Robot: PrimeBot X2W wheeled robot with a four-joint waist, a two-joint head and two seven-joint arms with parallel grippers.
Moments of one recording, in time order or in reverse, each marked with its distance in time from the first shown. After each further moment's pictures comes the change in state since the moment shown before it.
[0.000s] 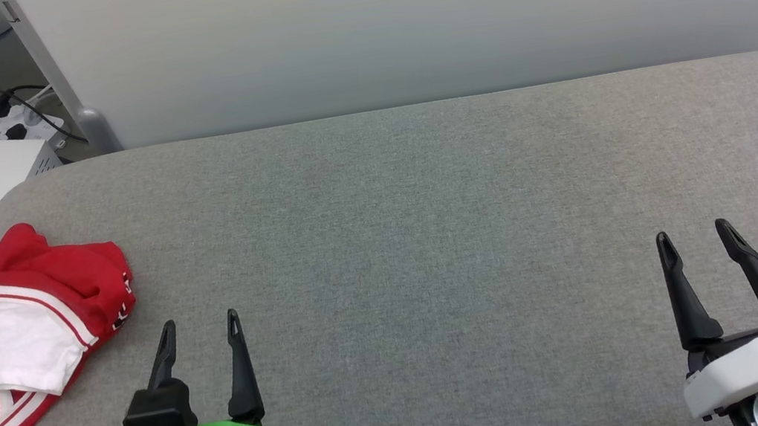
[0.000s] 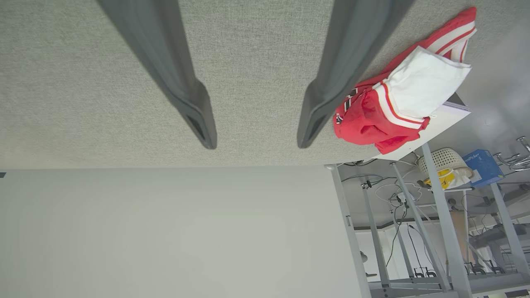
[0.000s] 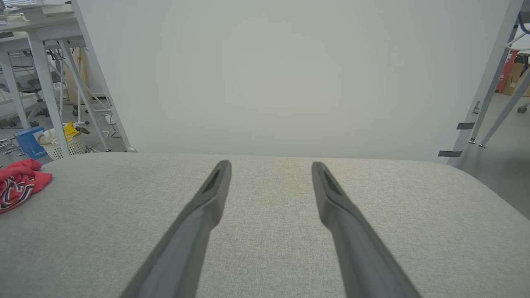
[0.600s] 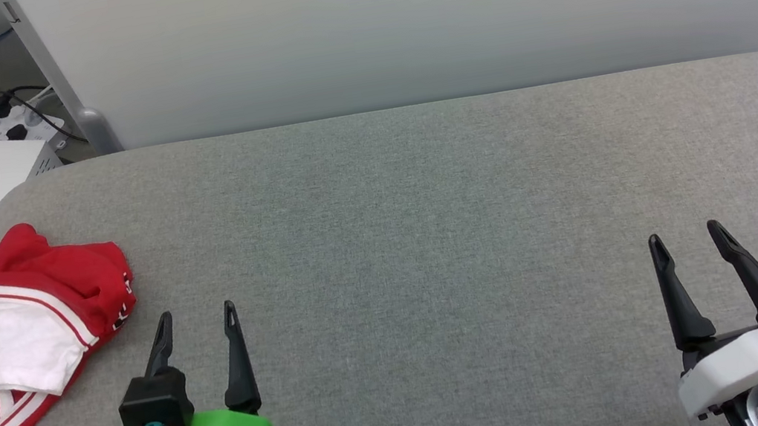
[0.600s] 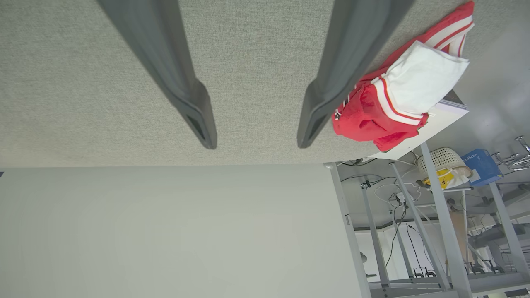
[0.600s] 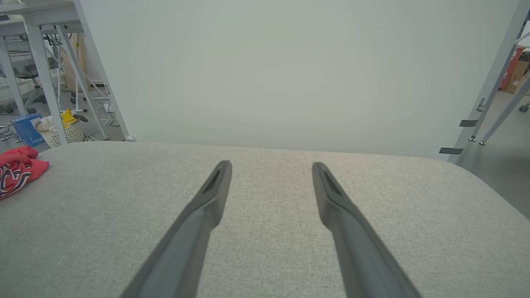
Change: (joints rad) left arm -0.019 0.000 0.005 -0.012 0.004 -0.002 0.039; right arm -0.015 0.000 0.004 0.014 -0.024 0.000 0.037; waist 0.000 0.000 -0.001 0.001
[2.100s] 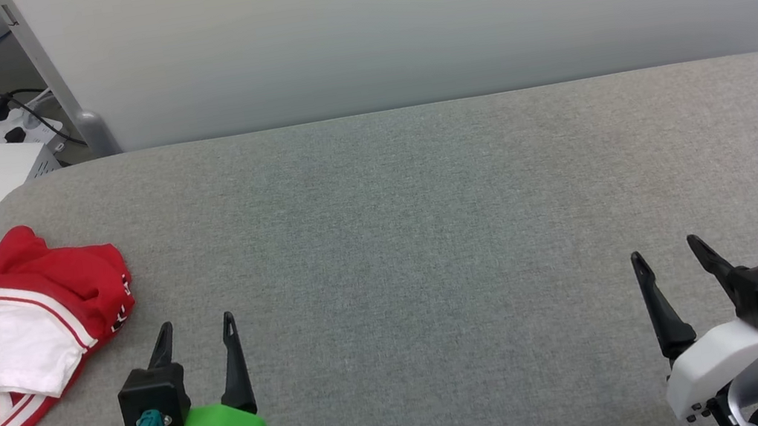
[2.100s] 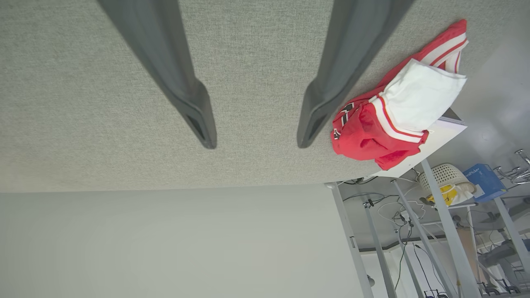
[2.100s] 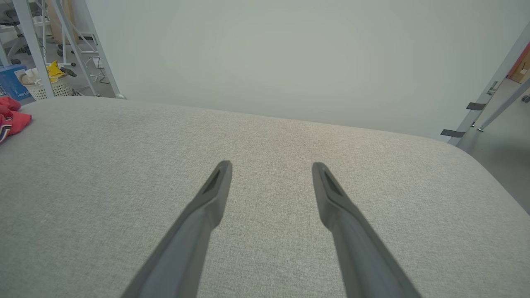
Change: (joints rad) left arm -0.002 0.000 0.026 0.006 0.017 -0.030 0.099; right arm -0.032 0.000 0.012 0.063 -0.080 0.000 0.104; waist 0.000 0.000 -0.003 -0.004
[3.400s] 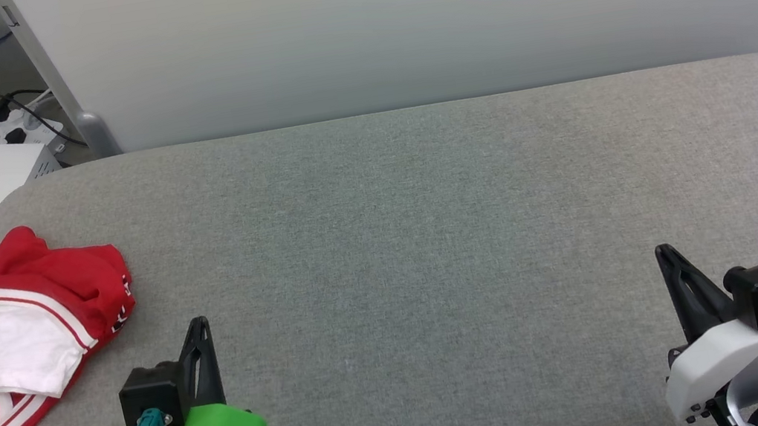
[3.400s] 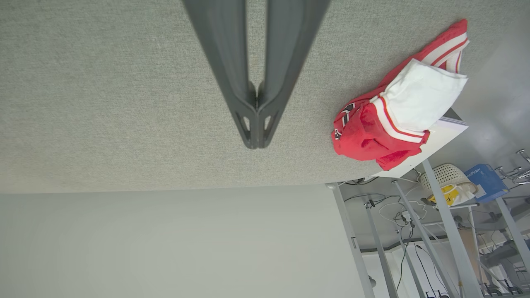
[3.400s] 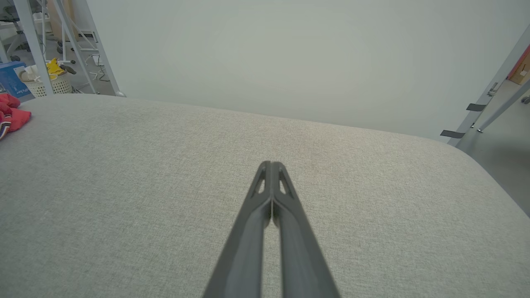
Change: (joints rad) left arm -0.001 0.000 0.000 0.000 0.000 -0.004 0.007; right arm 0.000 -0.002 0.003 0.001 -0.006 0.000 0.003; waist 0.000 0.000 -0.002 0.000
